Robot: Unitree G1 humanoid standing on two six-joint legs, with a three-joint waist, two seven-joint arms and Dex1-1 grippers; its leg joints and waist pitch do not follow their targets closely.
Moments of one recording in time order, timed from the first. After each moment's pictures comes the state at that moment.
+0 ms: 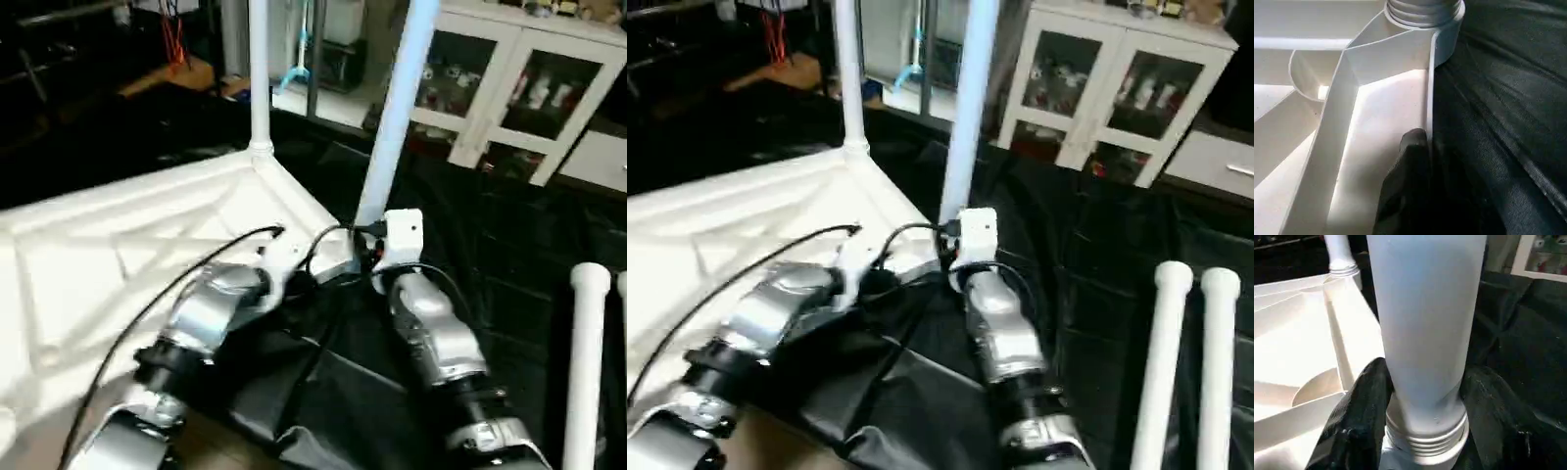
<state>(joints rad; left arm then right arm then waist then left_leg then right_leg) -0.56 0.20 -0.27 0.42 0.09 0.50 -0.70 -0.46 0.07 0.03 0.50 0.12 0.15 0.04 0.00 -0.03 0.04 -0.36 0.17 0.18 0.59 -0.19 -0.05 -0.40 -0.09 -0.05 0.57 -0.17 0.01</state>
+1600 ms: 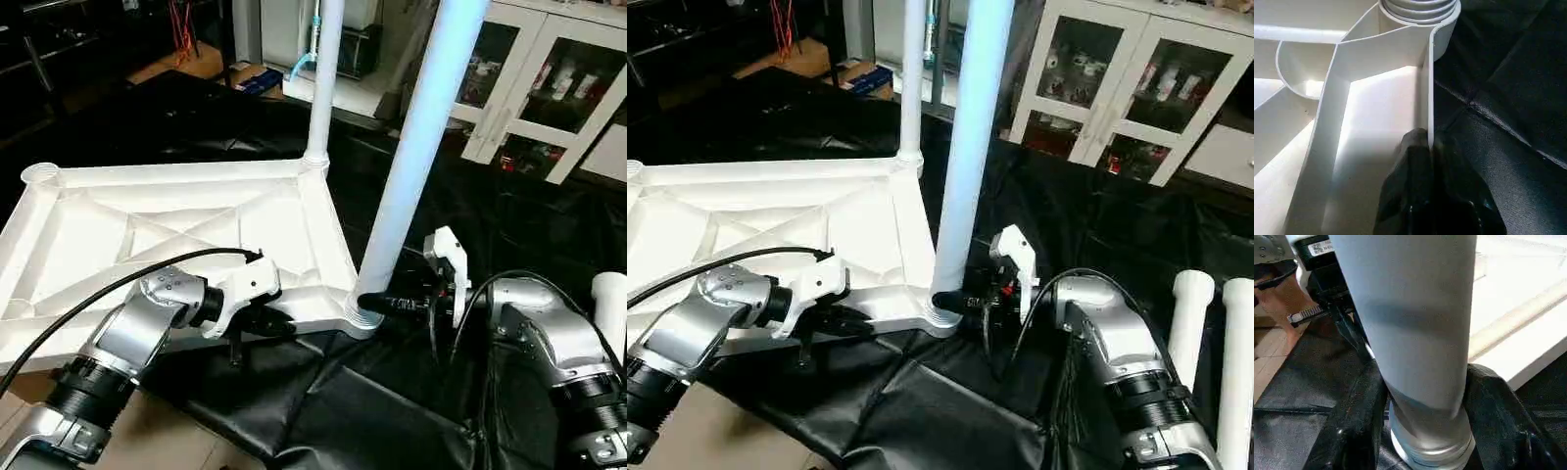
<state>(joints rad) -0.43 0.52 -0.33 0.22 -0.03 0.34 -1.22 -0.39 -0.44 0.15 0.28 0.34 0.34 1.14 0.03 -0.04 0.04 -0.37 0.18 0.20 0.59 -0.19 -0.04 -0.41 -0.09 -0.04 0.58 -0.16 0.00</state>
